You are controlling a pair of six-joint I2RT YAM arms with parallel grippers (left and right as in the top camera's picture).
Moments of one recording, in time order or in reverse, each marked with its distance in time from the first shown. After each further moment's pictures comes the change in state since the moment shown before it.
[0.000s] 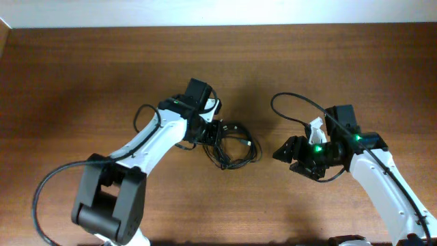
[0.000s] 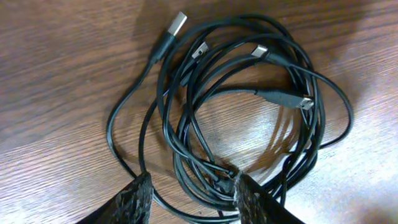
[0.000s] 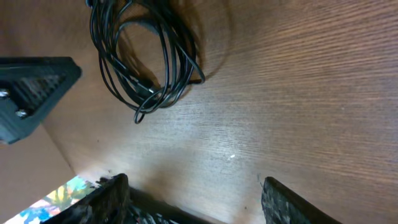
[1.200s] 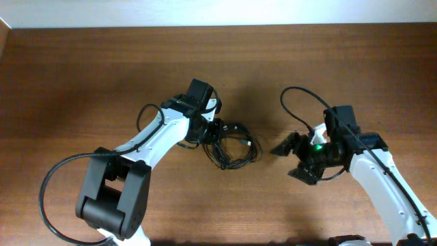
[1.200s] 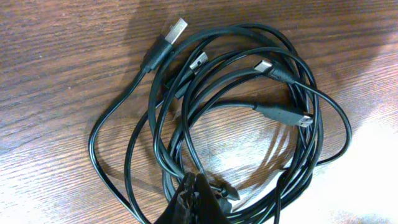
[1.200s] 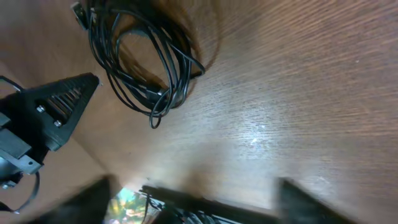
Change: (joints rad) left arm -0.001 0.039 0.000 0.044 0.030 -0.074; right arm 0.000 0.000 -0.001 -0.012 -0.040 0.269
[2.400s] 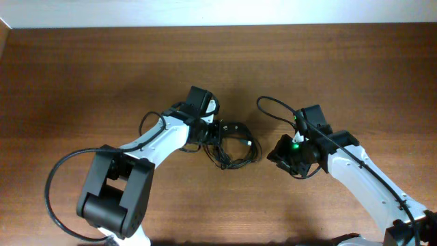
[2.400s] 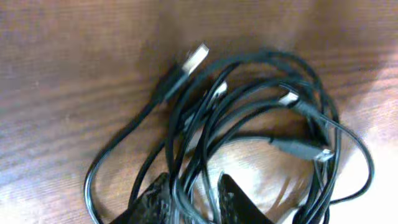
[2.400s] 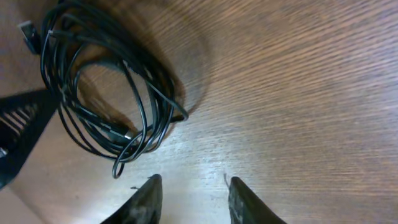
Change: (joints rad) left arm 0.000 0.007 -0.114 0.226 -0.015 -0.068; right arm 0.201 0.081 -0.001 0.155 0.269 0.078
